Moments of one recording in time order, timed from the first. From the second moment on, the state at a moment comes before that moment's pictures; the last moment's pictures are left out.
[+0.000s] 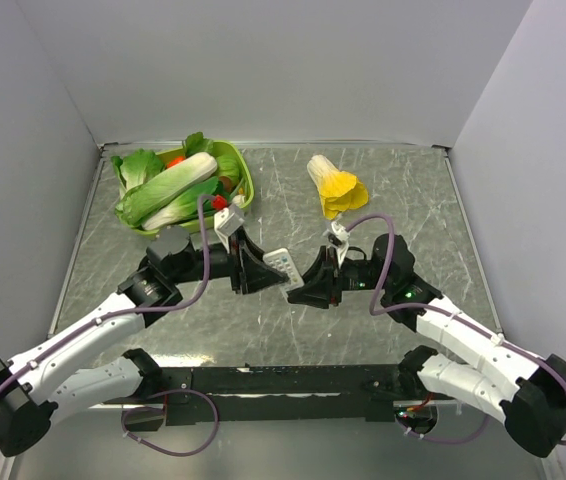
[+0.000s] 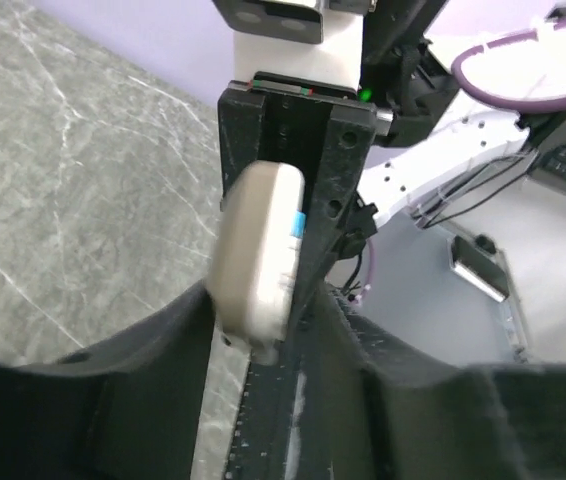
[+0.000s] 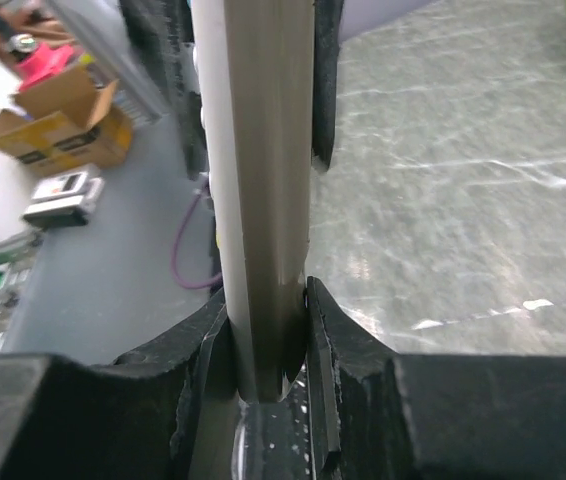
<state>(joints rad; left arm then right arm) -0.73 0.95 0.73 0.24 0.68 -0.50 0.63 0.92 0.57 0.29 -0.94 0.35</state>
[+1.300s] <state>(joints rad) -0.92 0.94 0.62 0.21 -0.22 -0.88 1.18 1.05 0.61 0.20 0.49 0.06</state>
